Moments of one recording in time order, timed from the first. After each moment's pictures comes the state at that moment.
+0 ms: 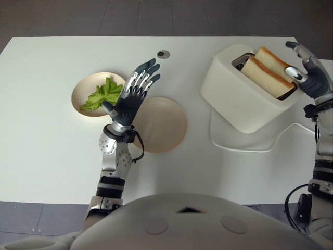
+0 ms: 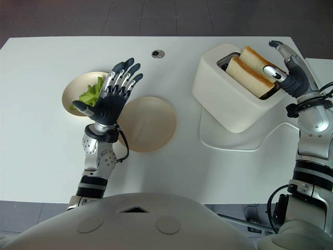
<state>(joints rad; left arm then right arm) 0.04 -0.02 -0.10 0.04 -0.51 -0.55 -0.72 -0.10 -0.69 -0.40 0.22 -0.36 -0.40 0.30</state>
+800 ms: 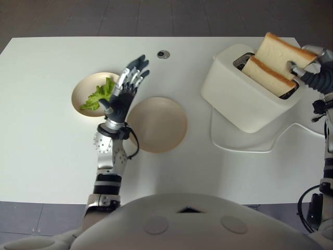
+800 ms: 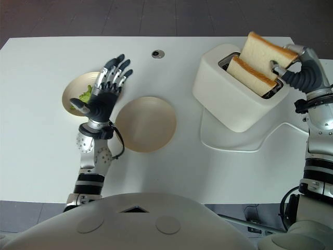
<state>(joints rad) -0.02 0.05 0.04 0.09 -0.26 -0.63 -0.54 -0.14 -0.77 -0.36 0.25 -0.16 -0.47 0.20</state>
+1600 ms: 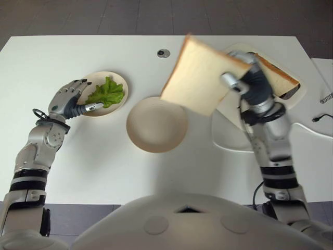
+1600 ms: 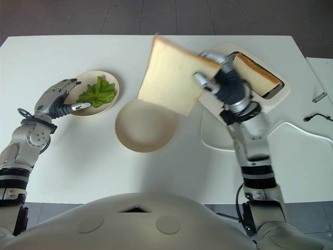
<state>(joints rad) -0.01 0.70 0.05 0.31 0.75 -0.31 0.04 -0.06 -0.36 0.13 -0.15 0.30 -0.39 0.48</state>
